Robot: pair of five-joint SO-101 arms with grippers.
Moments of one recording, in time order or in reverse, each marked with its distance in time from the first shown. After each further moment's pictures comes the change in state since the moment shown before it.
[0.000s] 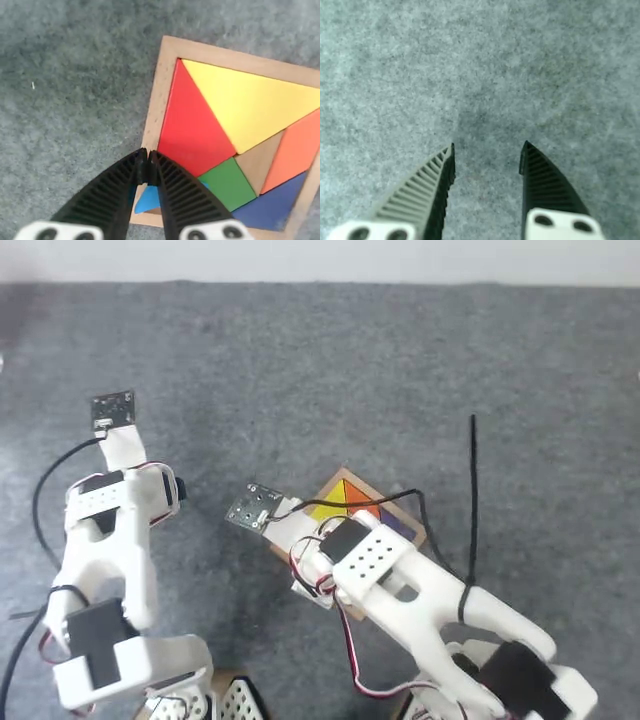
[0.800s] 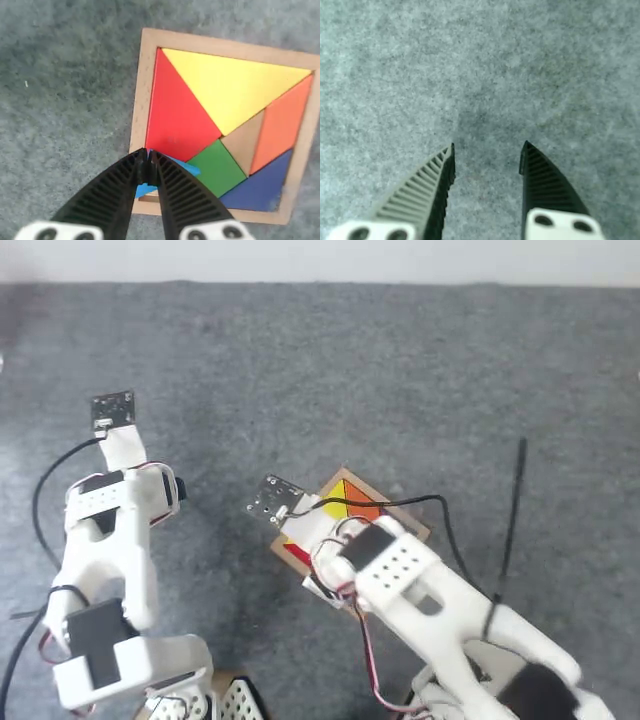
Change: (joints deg) left arm 0.0 0.0 0.0 0.0 0.0; right arm 2.6 -7.8 4.1 0.4 -1.8
